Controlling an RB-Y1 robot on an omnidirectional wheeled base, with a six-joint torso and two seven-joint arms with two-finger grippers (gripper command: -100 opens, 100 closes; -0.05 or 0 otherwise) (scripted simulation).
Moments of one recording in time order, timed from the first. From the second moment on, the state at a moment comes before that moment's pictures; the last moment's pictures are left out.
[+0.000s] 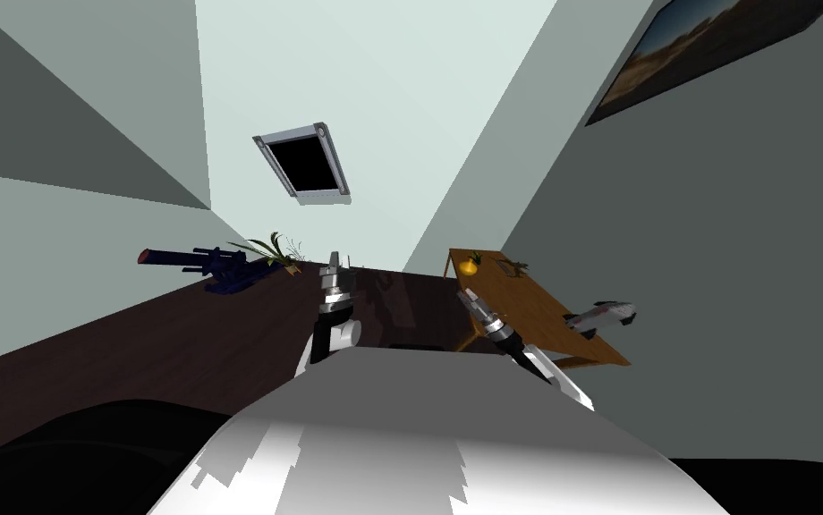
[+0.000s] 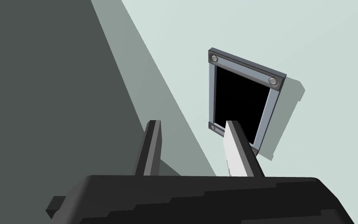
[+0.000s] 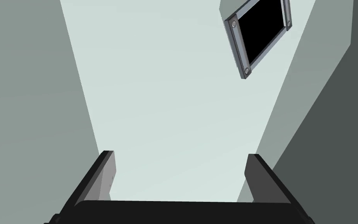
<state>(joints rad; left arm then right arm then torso) 0.45 -0.04 0.03 -2.28 0.02 -0.42 0.12 0.46 -0.52 0.08 -1.78 0.34 -0.69 0.29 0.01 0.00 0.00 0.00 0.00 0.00</state>
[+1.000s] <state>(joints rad) 0.45 -0.04 0.03 -2.28 0.02 -0.42 0.12 0.43 -0.67 0.12 -1.54 0.61 -0.72 0.39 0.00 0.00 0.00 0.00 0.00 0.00</state>
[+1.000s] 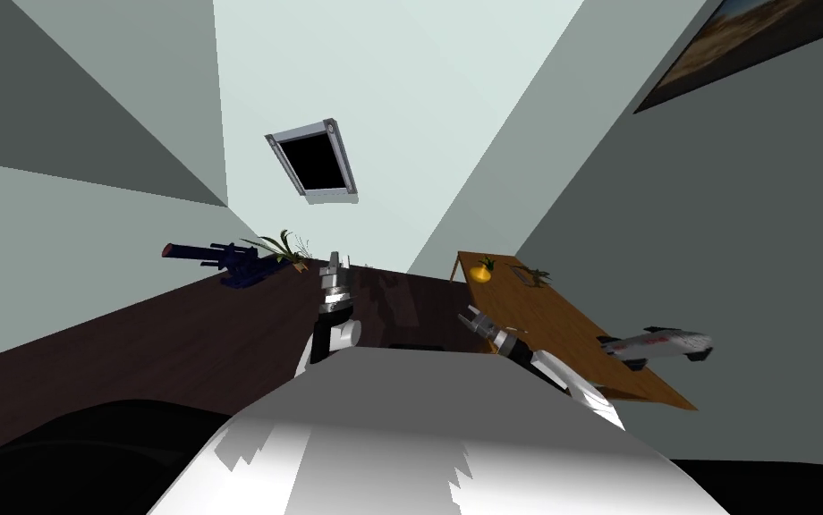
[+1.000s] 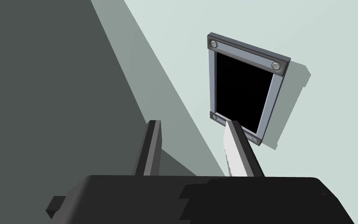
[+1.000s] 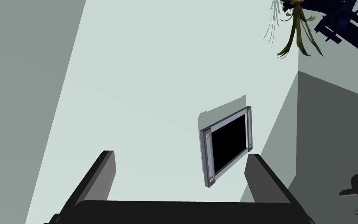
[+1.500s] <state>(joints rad) 0.45 -0.04 0.03 -2.28 0.02 -0.42 0.12 0.41 -0.74 0.15 -1.41 0.75 -0.72 0.43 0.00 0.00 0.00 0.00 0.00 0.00</state>
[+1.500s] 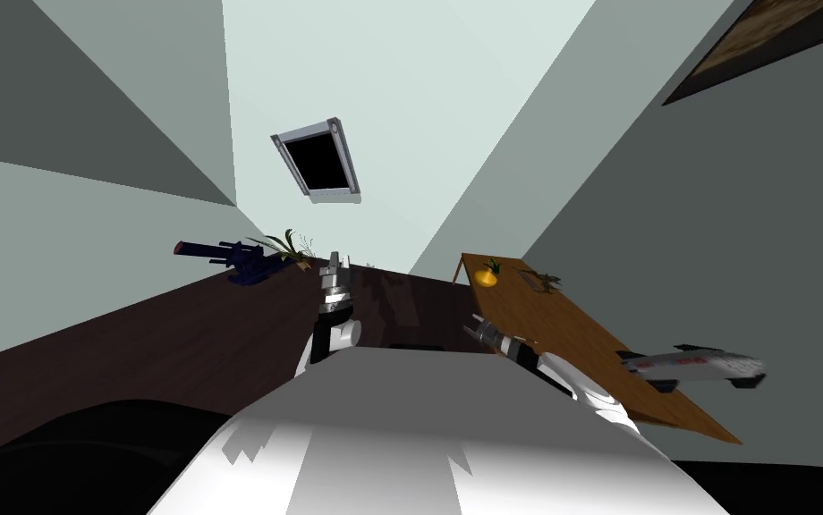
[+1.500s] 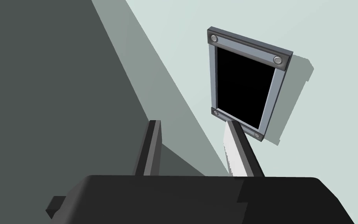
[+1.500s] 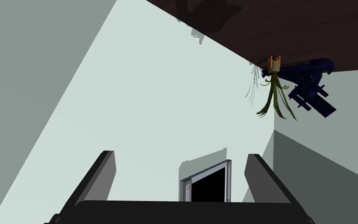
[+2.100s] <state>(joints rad) 0.45 -0.04 0.03 -2.28 0.02 -0.42 0.12 0.39 -0.81 0.17 -1.25 0.93 -0.73 0.49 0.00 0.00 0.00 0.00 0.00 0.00</state>
